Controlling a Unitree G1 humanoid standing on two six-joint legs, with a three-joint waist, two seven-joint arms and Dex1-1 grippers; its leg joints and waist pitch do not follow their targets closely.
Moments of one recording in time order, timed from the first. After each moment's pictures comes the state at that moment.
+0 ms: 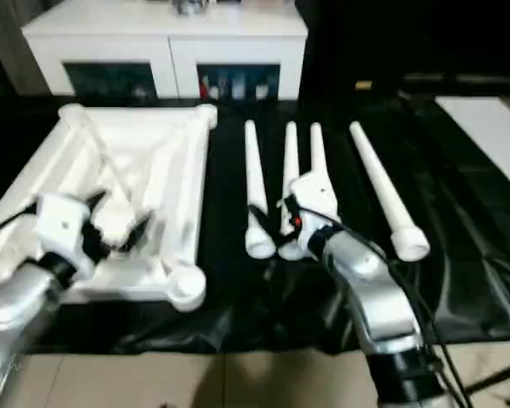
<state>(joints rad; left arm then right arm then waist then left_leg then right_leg) -0.04 0.48 0.02 -0.25 -0.18 0.29 -0.47 -0.31 -0.28 0.13 -0.08 0.14 0.40 0.44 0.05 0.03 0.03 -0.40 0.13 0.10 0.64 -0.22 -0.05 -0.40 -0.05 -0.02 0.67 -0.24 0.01</state>
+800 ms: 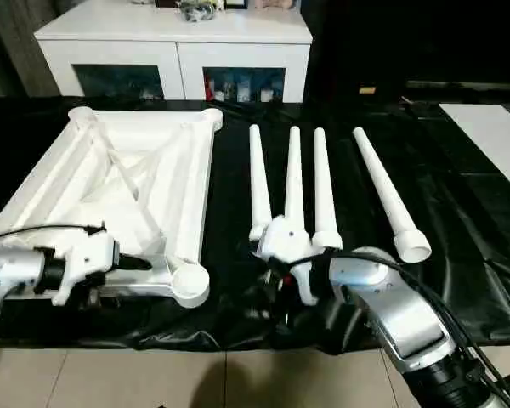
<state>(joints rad) -0.34 0.75 -0.26 0.28 -0.11 0.03 -1.21 -0.28 -0.55 0.34 -0.21 0.24 0.48 0.97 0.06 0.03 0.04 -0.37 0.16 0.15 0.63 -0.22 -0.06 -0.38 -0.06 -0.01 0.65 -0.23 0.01</state>
